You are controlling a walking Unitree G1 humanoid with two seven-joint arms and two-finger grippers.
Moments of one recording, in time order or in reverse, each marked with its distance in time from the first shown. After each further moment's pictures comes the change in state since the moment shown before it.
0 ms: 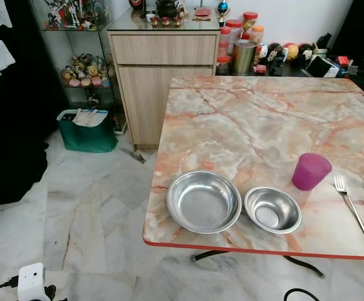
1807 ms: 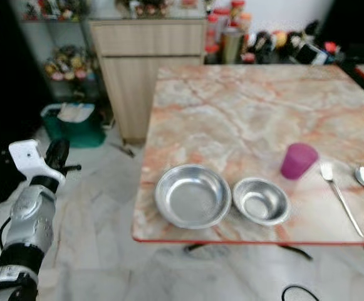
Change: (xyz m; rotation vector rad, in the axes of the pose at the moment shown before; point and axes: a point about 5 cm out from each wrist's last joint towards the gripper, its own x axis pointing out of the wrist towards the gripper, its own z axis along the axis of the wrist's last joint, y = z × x) left arm -0.052 -0.079 0.242 -0.111 -0.997 -0.427; right arm -0.001 -0.002 -0.003 -0.001 0.004 -0.013
